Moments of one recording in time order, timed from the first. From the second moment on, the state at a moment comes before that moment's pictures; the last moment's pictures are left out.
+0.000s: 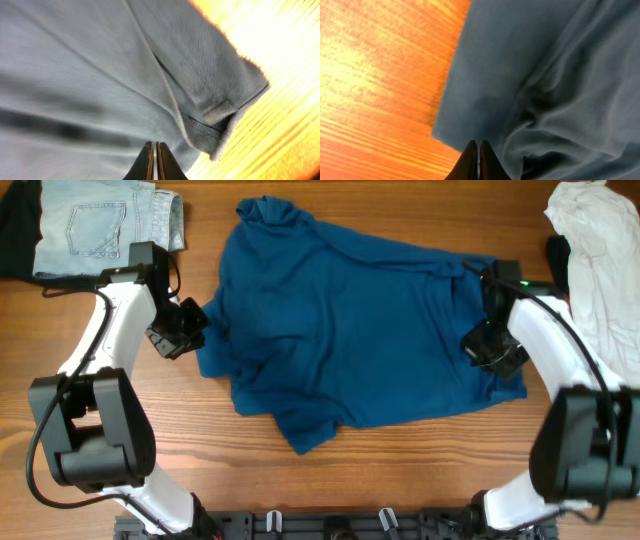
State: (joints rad) left arm 0.09 1.85 1.33 -1.00 0.17 -0.54; right arm -0.04 1.72 1.19 -1.05 0.19 0.83
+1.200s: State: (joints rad) left arm 0.07 2.03 1.34 -0.88 0.21 -0.51; right arm -0.04 1.68 1.19 -0.92 0.14 0.69
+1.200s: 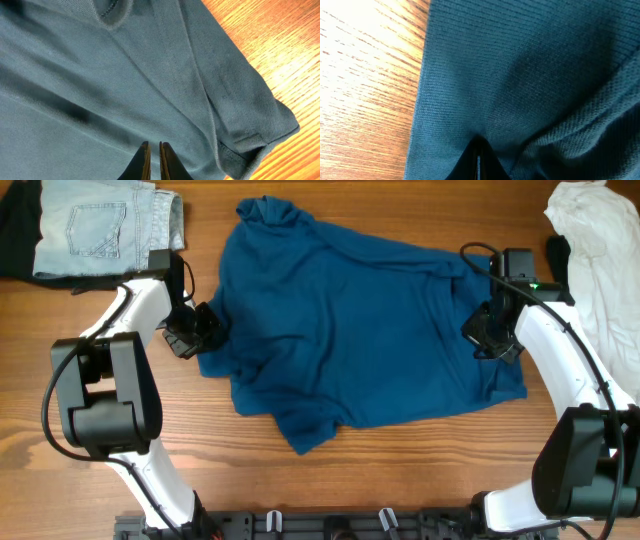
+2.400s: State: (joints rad) left arm 0.47 2.08 1.42 -0.76 0.21 -0.42; right arm -0.04 1.68 1.19 -0.92 0.14 0.66
